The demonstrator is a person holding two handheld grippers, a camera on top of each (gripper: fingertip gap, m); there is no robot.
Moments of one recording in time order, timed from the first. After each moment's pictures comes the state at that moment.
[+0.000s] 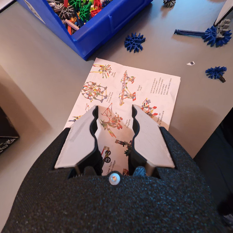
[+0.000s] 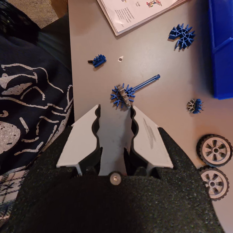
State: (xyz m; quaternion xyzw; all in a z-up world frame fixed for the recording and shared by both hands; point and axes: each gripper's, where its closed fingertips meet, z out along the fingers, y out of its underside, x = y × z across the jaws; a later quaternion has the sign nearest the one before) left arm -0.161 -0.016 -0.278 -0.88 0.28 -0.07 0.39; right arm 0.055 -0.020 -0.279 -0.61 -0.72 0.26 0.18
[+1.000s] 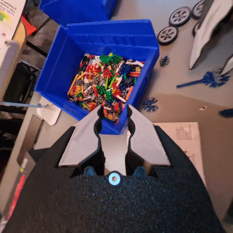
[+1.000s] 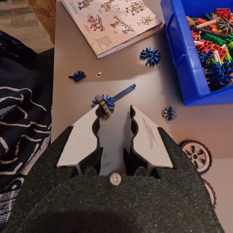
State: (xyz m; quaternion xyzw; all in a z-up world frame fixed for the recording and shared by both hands) left arm -0.113 0.079 -0.167 -0.79 0.47 0.04 0.41; right arm 0.035 0.013 -0.272 -0.60 -0.69 0.31 0.26
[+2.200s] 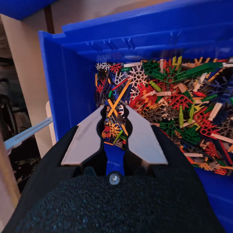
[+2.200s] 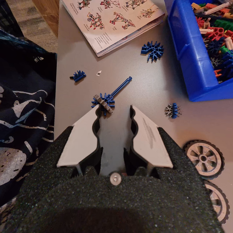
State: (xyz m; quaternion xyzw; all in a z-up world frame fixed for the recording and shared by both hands) left arm -0.089 0.298 -0.228 -0.75 0.62 0.06 0.21; right arm 0.036 0.014 -0.277 -0.62 -0.68 0.34 0.22
